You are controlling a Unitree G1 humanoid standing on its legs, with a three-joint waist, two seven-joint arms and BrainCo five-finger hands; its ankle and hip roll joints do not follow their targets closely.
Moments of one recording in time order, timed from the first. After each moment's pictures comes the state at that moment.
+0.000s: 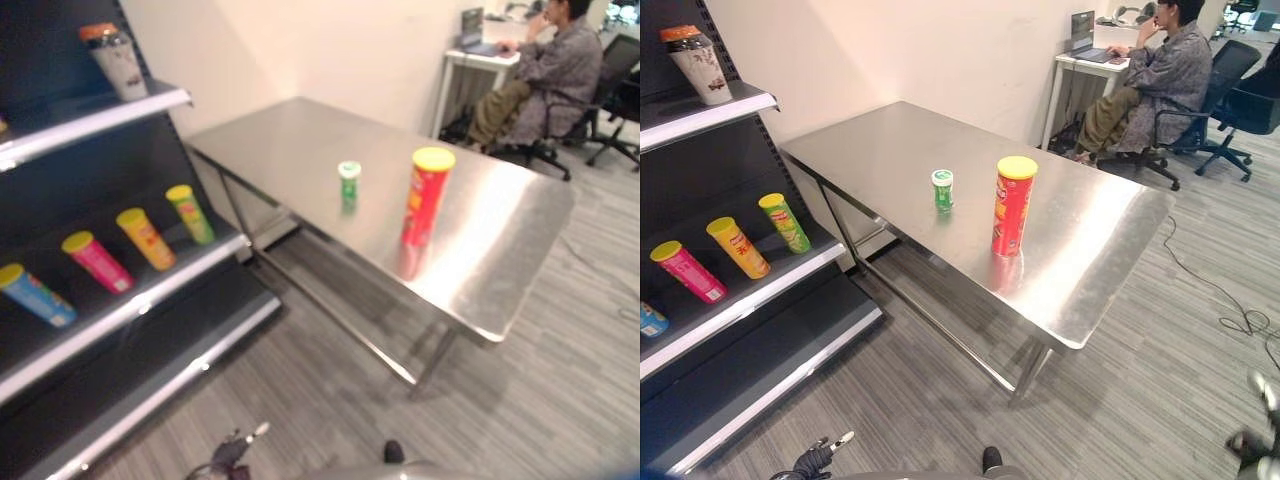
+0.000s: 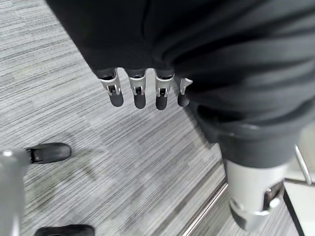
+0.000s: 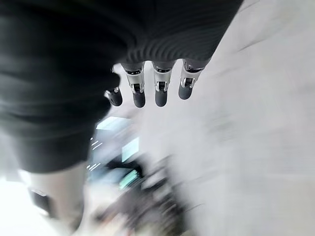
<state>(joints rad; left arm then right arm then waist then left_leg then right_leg) 0.09 0.22 -0.06 1.13 -0.33 -0.07 -0.01 0.21 -0.75 -0.52 0.33 0.49 -0.14 -0.19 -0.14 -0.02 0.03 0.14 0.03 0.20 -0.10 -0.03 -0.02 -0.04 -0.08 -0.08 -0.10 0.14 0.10</state>
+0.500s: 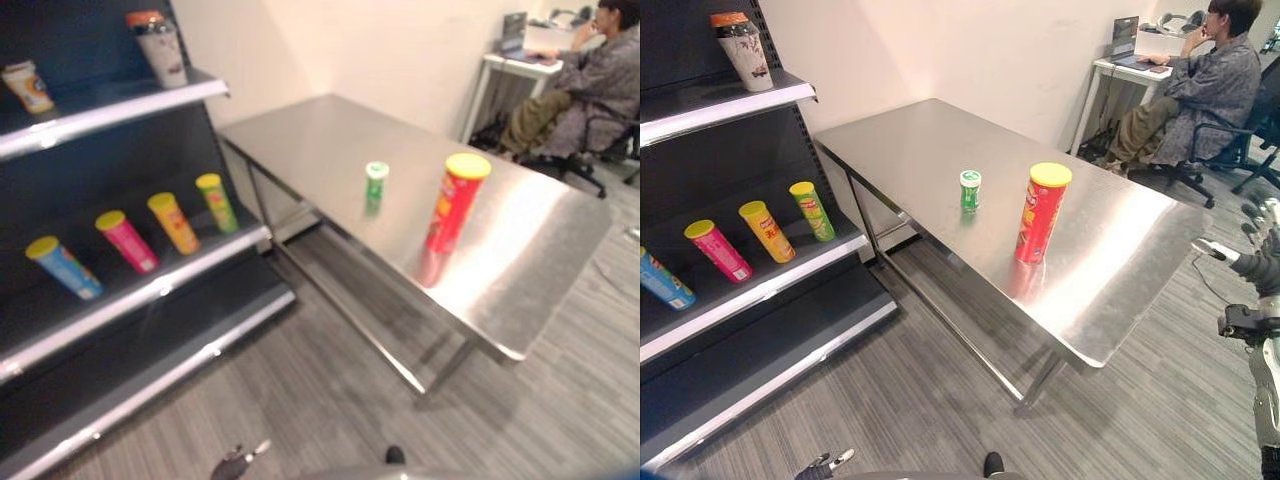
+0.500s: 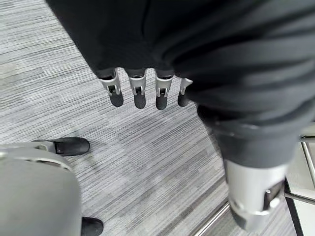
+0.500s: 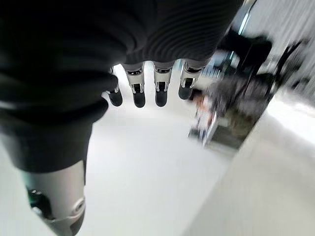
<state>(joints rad) 0.16 0.21 -0.04 1.10 -0.32 -0.08 -0.07 0.03 -0.88 -0.35 0.14 0.45 -0.18 0.09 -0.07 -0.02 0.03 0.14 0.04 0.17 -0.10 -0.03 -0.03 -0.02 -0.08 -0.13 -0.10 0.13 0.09</state>
